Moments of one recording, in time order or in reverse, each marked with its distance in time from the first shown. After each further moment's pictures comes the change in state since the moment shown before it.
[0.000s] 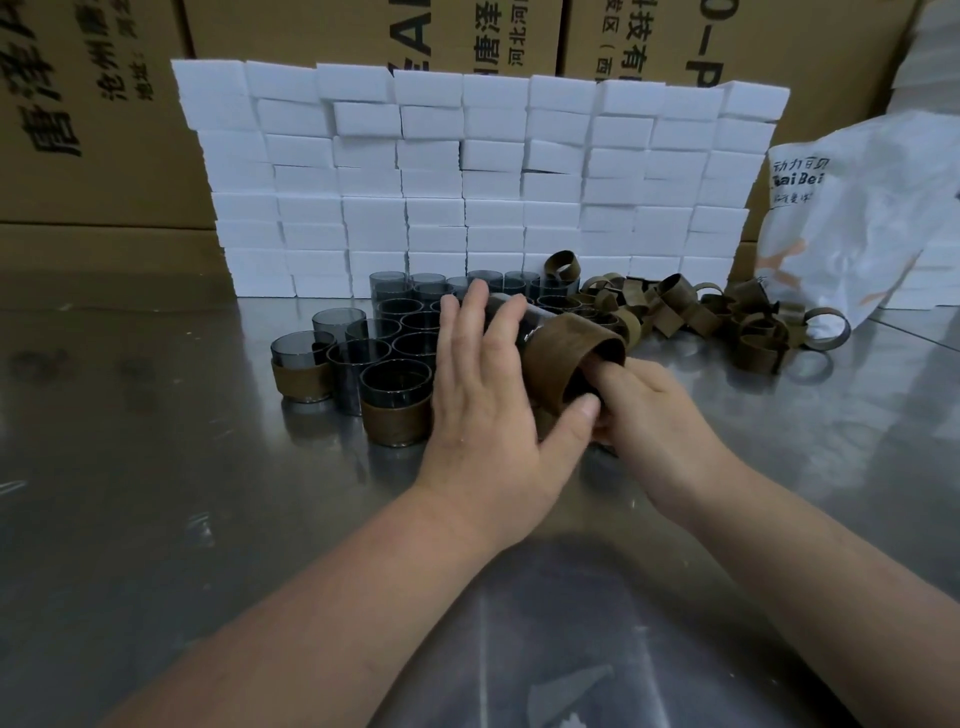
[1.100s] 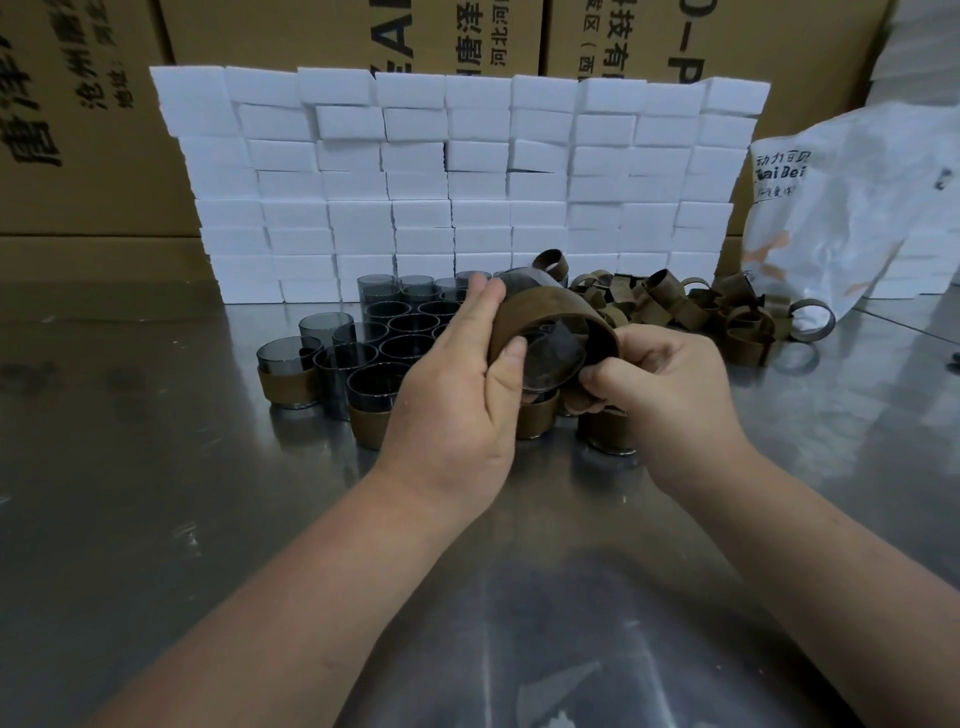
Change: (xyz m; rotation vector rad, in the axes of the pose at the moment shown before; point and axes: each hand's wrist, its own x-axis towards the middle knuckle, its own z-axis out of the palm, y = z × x) left_hand 0.011 -0.004 -0.012 -0.360 0.042 -0.038; right_hand 0.001 -0.006 -0.010 -0.011 0.132 -0.308
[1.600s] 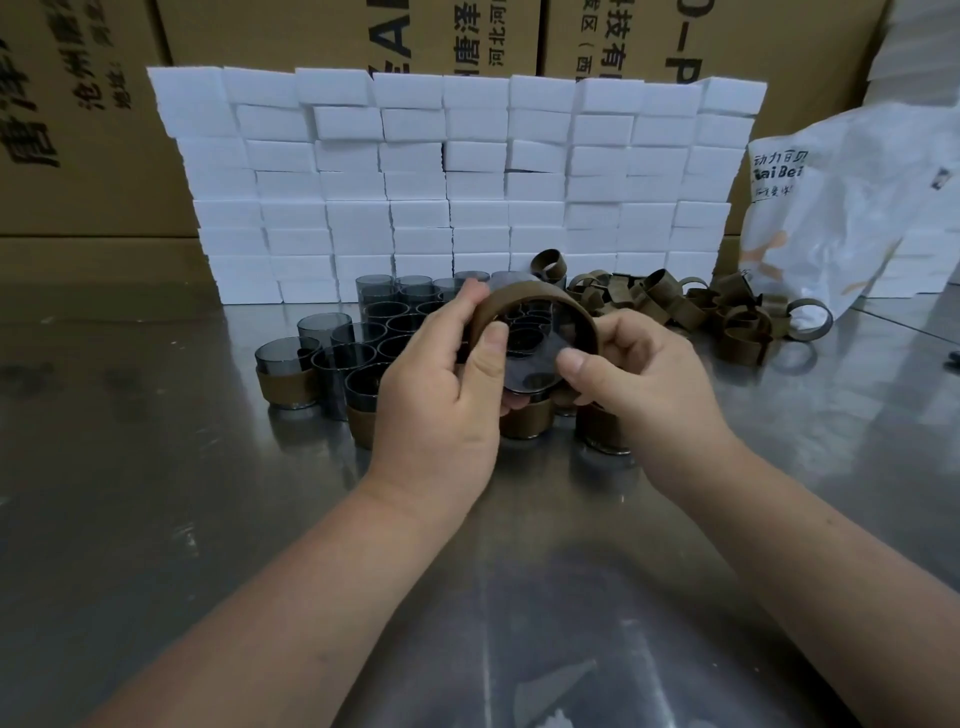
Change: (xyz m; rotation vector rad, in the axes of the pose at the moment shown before) left_hand 0.000 0.004 0.001 -0.174 0.132 -0.072; right_hand 0.001 0.010 -0.001 -0.002 -0.062 -0.012
